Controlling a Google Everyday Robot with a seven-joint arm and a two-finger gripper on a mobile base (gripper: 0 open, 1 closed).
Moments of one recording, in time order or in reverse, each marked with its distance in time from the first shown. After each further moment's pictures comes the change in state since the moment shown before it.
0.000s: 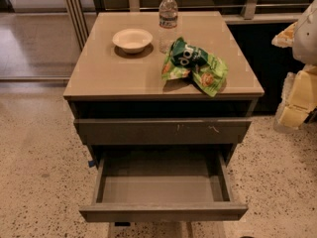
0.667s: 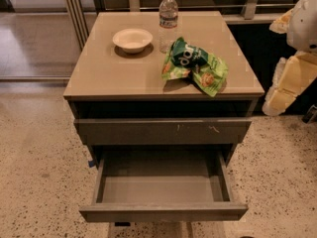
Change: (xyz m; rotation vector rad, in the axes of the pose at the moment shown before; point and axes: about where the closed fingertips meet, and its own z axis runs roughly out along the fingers) arm -0.010 -0.030 0.000 0.069 -0.047 0.020
